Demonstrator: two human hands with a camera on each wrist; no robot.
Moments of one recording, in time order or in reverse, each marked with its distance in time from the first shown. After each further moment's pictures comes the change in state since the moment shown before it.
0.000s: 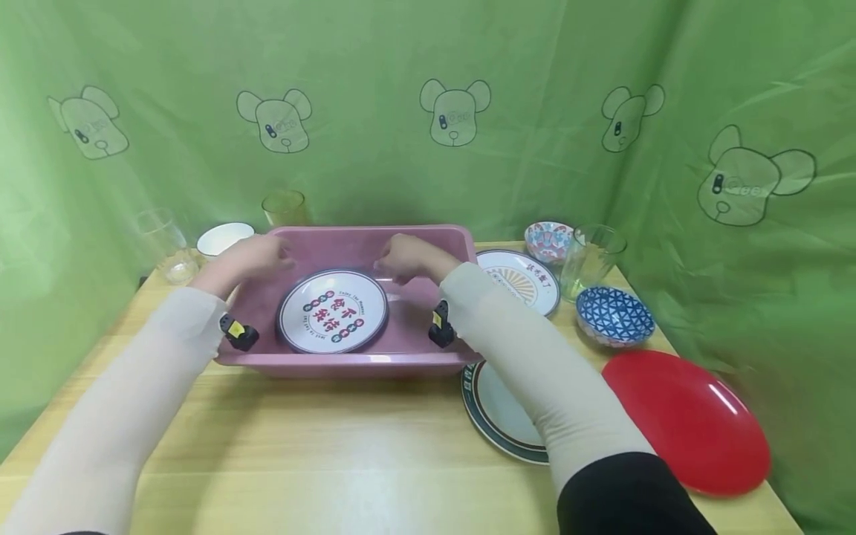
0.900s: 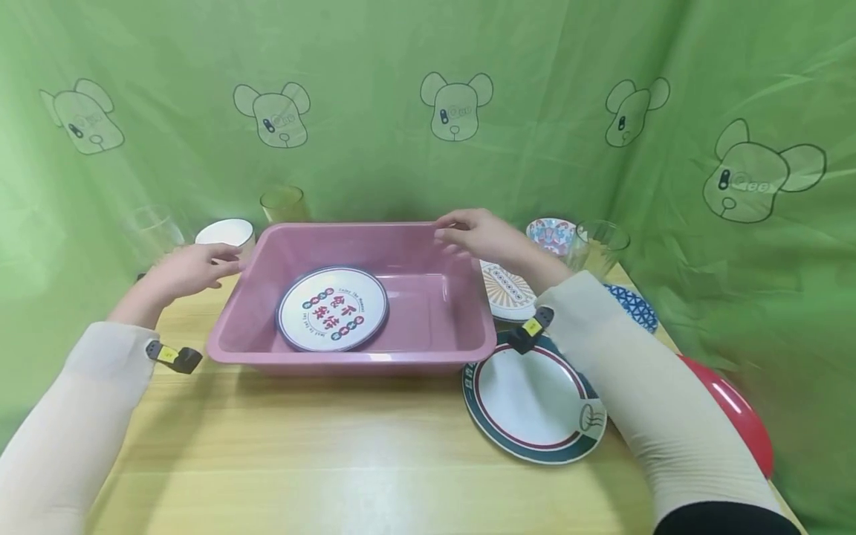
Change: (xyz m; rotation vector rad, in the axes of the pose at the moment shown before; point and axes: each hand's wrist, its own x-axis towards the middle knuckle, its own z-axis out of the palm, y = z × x) left_hand -0.056 -0.066 0.000 -0.363 0.029 0.001; right_hand -0.083 0.052 -0.061 0.234 0.191 -0.114
